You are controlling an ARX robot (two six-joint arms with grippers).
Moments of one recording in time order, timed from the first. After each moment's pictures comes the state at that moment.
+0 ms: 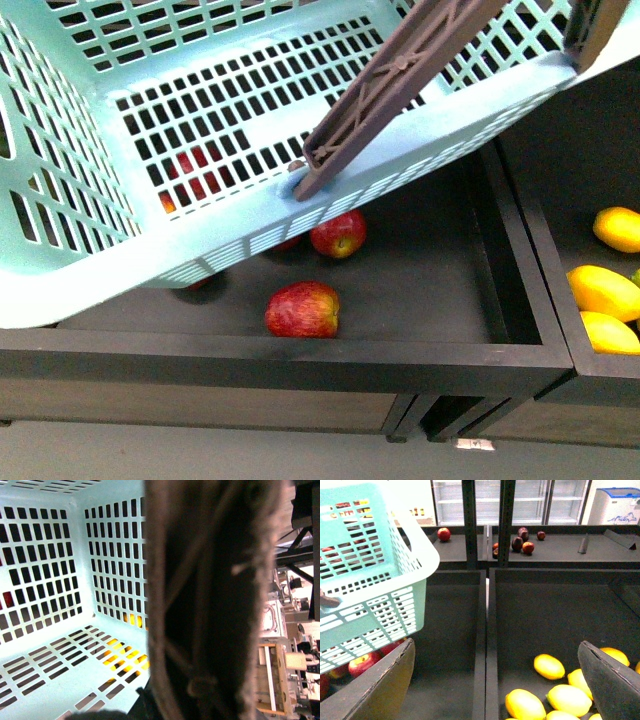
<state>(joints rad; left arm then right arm) -0.54 1.54 1.25 -0.09 0.16 -1.01 0.00 0.00 0.02 0.00 0.00 0.00</state>
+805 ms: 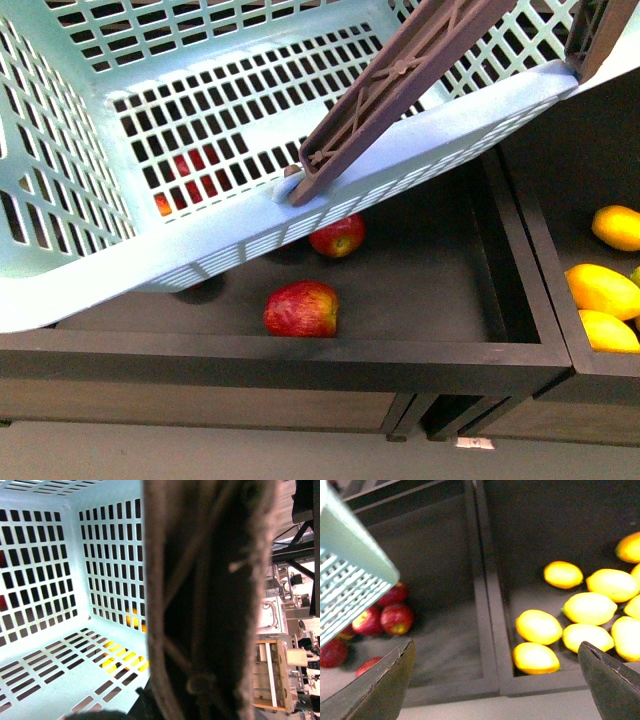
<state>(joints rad) -0.55 1.54 1.25 -0.09 0.17 -1.00 -0.23 1.12 0.29 0.38 -0.15 0.19</state>
